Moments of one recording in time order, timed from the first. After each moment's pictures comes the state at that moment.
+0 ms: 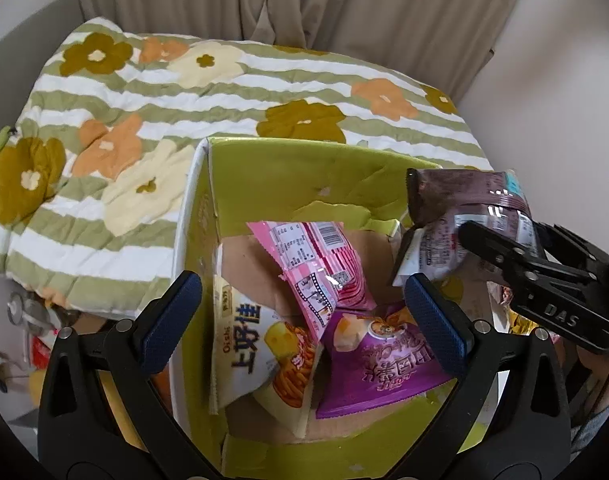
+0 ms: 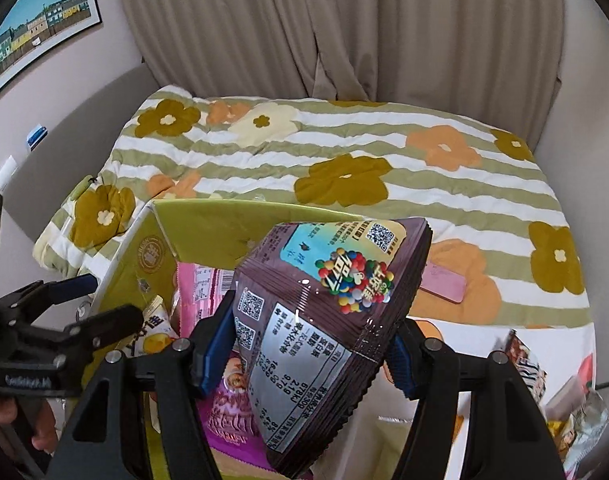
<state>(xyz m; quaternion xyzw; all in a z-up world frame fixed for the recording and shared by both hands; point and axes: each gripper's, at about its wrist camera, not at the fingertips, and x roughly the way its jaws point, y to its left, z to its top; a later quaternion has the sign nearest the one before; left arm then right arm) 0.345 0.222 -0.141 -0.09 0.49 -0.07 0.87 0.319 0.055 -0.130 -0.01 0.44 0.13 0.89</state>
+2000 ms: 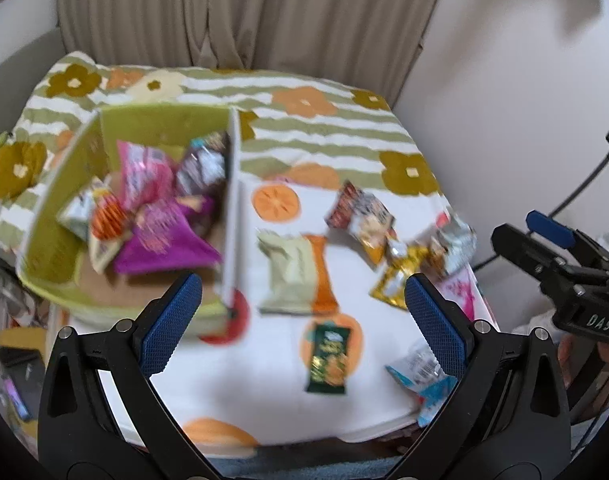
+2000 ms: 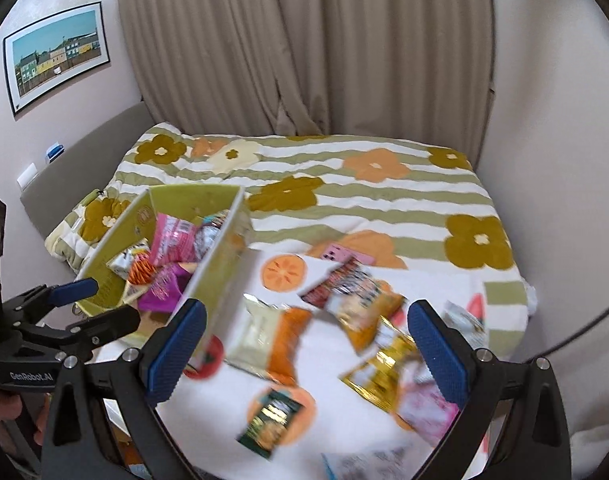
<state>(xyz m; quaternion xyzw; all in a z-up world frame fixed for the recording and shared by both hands) 0.137 -0.024 -0.099 -0.08 0.43 -0.10 0.89 0.113 -0.171 -0.071 0.00 0.37 0.10 0.92</state>
